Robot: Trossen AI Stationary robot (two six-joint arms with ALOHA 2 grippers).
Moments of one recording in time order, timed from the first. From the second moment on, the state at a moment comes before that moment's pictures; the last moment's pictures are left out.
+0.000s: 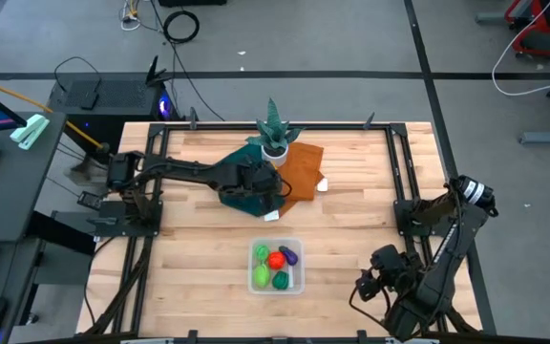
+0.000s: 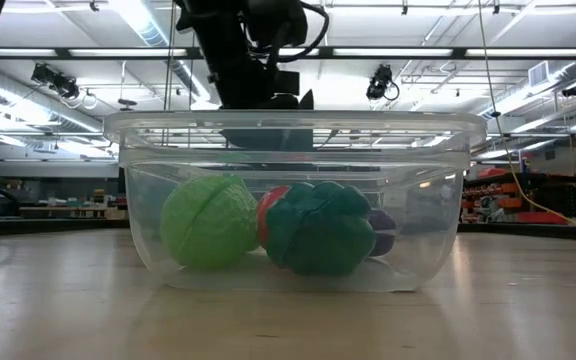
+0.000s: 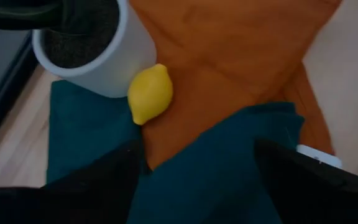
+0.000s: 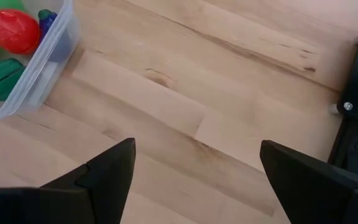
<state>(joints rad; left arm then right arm) 0.06 1.81 1.33 -0.64 -0.45 -0.35 1.00 1.69 1.47 -1.55 0.42 2.18</state>
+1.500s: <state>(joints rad) 0.09 1.95 1.33 -0.56 -0.54 -0.21 0.99 1.69 1.47 -1.53 0.36 2.25</state>
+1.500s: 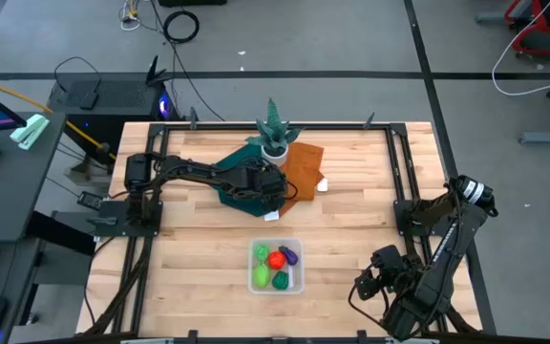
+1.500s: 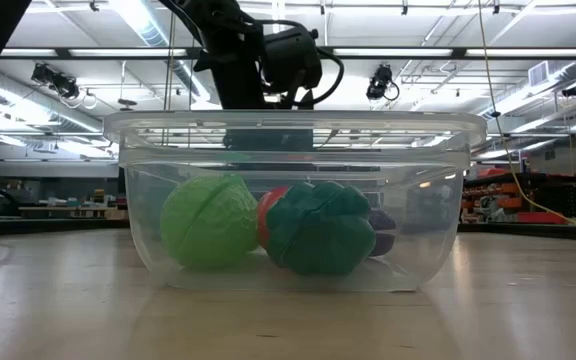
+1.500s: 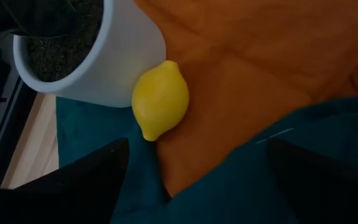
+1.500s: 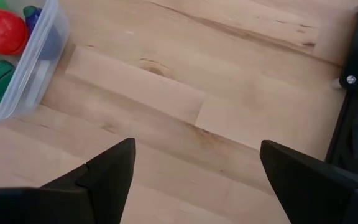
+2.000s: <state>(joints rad) 0.09 1.95 1.33 -0.56 -0.54 -0.22 0.99 1.69 1.47 -1.52 0.36 2.24</state>
